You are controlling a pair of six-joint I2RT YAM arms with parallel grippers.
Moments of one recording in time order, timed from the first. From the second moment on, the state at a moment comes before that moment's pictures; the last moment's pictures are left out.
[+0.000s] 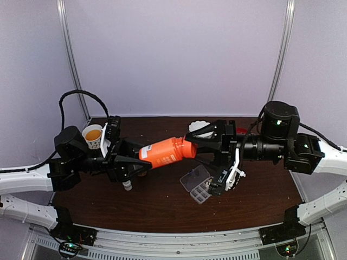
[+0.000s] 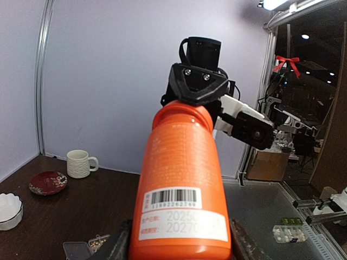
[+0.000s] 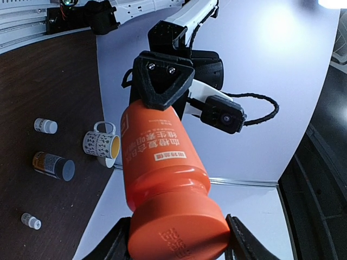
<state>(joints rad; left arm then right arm) -0.99 0.99 0.63 0.54 0.62 -0.25 1.18 1.09 1.07 -0.07 -0.20 -1.68</state>
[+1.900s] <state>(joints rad) -1.09 1.35 0.36 0.75 0.32 -0.04 0.64 1.47 0.82 -0.55 0.12 0.42</state>
